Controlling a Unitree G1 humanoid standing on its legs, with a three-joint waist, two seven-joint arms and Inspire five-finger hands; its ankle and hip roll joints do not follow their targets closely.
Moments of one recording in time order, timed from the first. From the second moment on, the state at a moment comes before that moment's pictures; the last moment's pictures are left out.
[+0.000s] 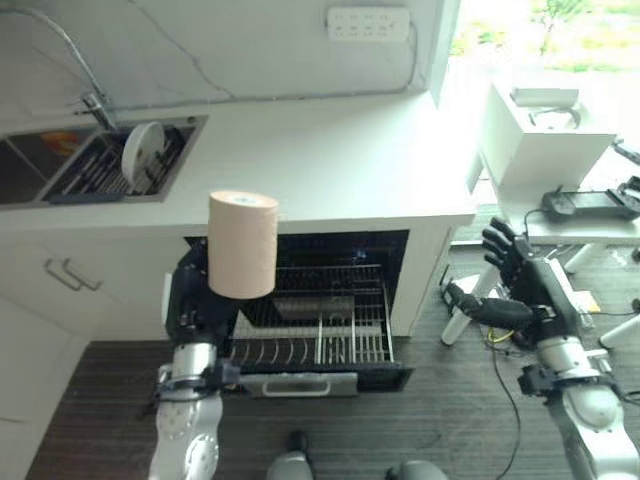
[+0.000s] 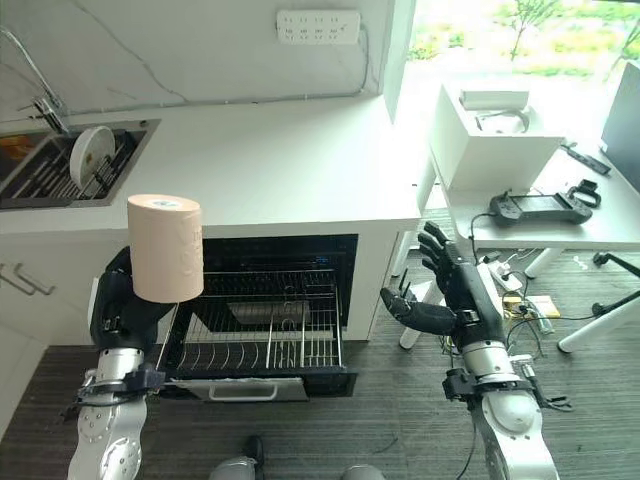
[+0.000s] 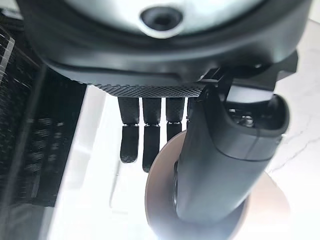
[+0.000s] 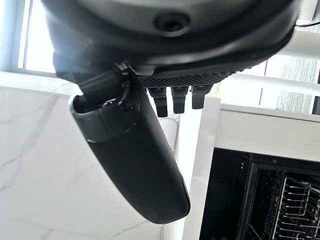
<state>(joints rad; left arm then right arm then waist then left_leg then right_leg) 0.10 0.30 0.01 -0.12 -0.55 -0.37 0.06 0.20 -0.47 -0.12 -0.24 0.33 -0.14 0.04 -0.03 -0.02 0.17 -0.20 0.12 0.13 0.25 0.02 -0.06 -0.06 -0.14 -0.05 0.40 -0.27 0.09</state>
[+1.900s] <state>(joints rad) -0.10 0.41 -0.33 0.11 0.37 -0.45 0.78 -0.09 -0.28 0.30 -0.18 1.14 -0.01 0.04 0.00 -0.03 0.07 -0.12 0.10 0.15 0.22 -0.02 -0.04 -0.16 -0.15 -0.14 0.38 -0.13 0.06</state>
